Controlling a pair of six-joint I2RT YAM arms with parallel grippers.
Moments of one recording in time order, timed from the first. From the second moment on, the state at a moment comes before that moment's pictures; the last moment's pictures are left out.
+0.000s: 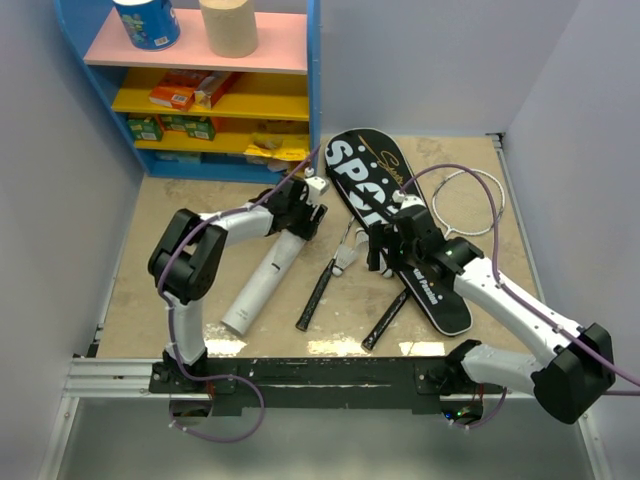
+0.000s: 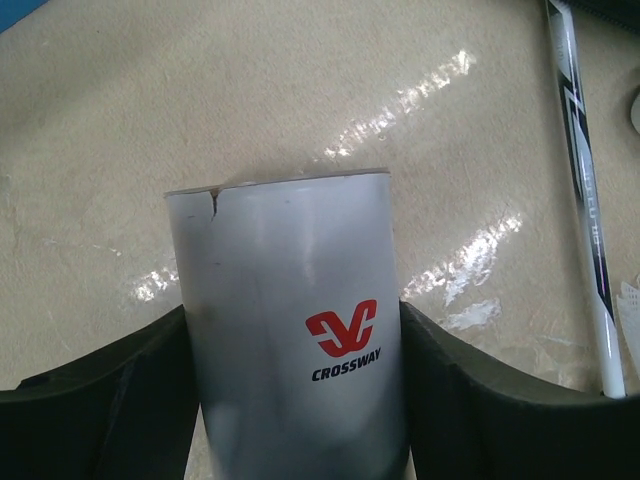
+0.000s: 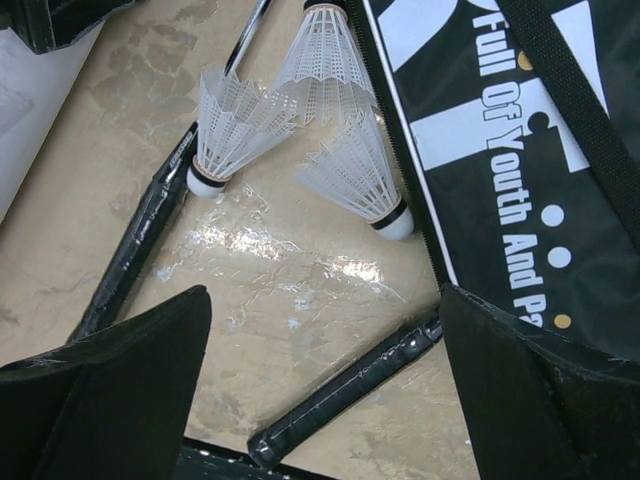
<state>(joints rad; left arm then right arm) -0.52 1.97 1.24 -0.11 0.07 0.06 0.60 1.14 0.90 -0.61 0.16 0.46</state>
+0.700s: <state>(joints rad) -0.66 1.36 1.10 -0.22 0.28 0.20 0.60 0.89 1.05 -0.67 -0.01 0.45</state>
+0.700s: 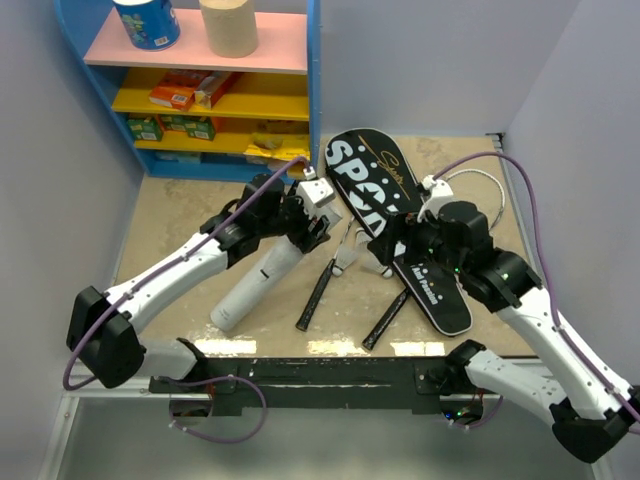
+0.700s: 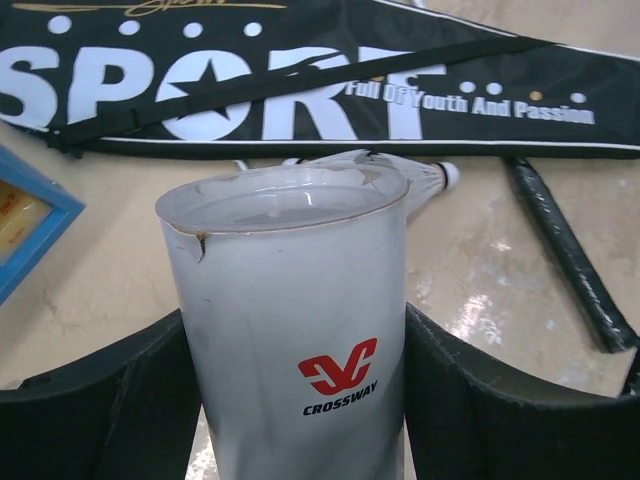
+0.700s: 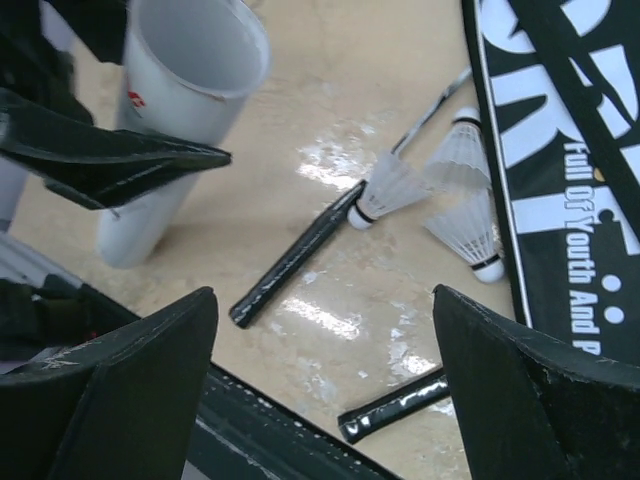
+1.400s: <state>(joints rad) -0.79 1.04 0.83 -0.19 0.53 0.09 0.60 0.94 1.14 -0.71 -0.47 0.33</state>
